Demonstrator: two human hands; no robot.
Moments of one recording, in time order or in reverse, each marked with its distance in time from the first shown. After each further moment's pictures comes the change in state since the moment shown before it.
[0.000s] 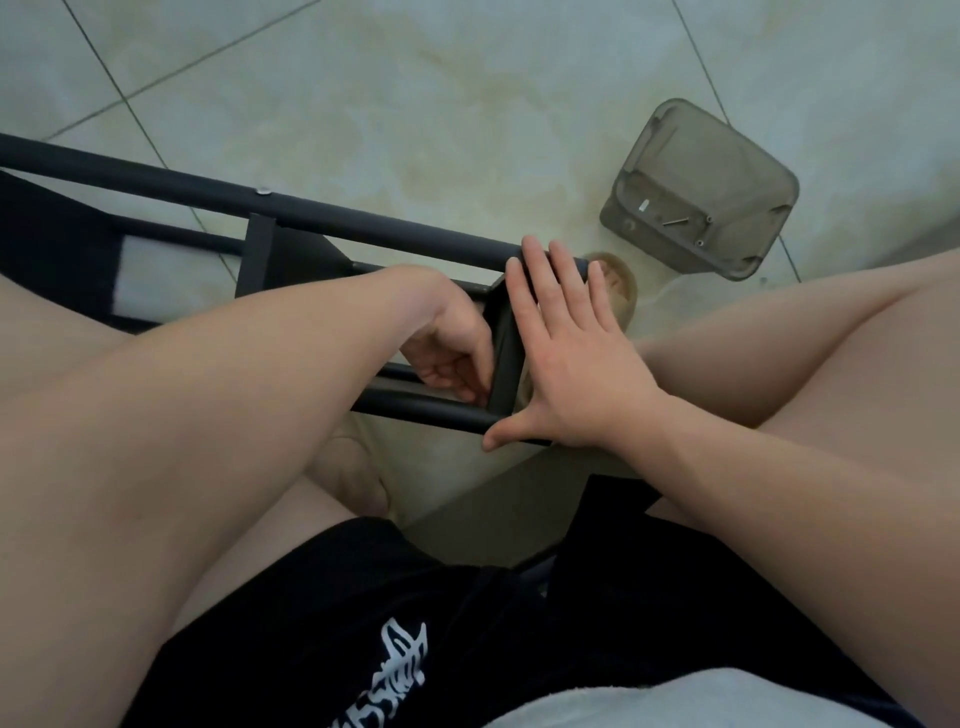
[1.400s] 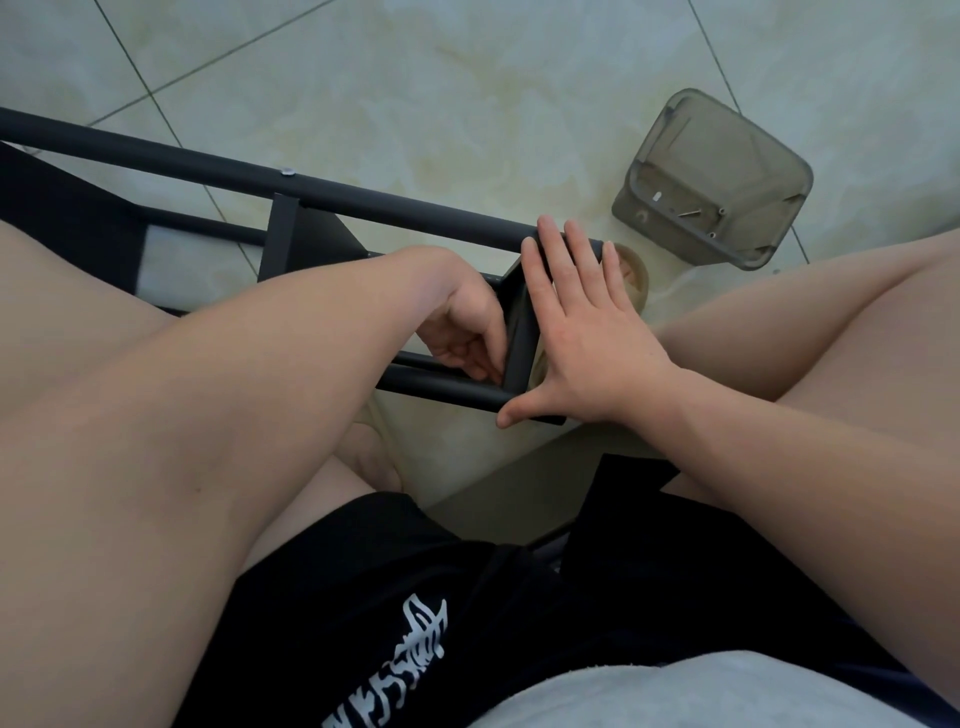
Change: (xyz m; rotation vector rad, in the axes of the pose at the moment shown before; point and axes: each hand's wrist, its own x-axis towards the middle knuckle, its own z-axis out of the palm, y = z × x) left_hand -0.006 -0.001 0.004 0.033 0.088 0.019; right_hand -0.001 -0.003 -0.002 -0.002 -0.016 0.005
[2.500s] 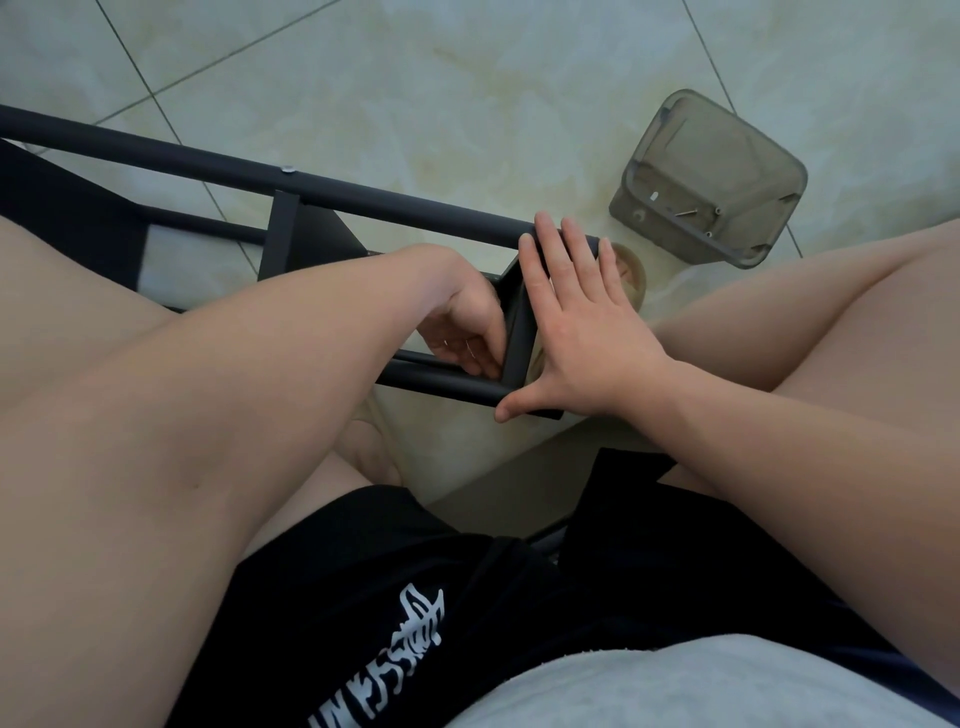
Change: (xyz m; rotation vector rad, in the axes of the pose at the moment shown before) left_hand -0.002 0.001 0.005 0.091 0.057 0.022; right_hand -0.001 -0.001 -0.001 -0.003 0.009 0.002
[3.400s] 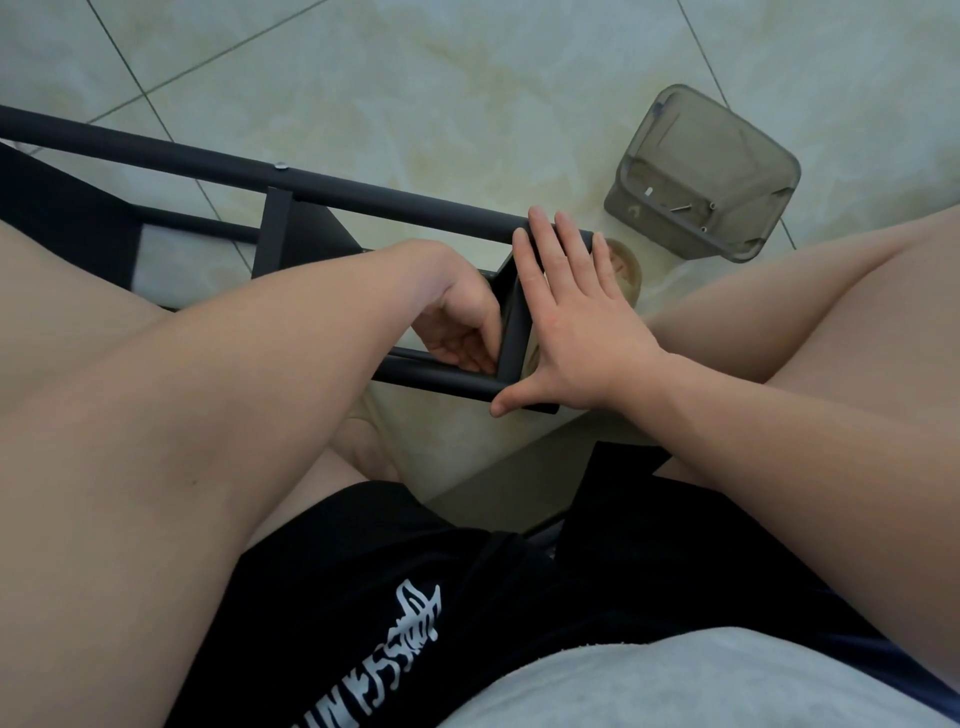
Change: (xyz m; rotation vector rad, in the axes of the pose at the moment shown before) left_hand 0.001 -0.001 0.000 -0.061 -0.032 -0.016; right_hand 0.000 0.000 0.000 0.009 0.008 0.000
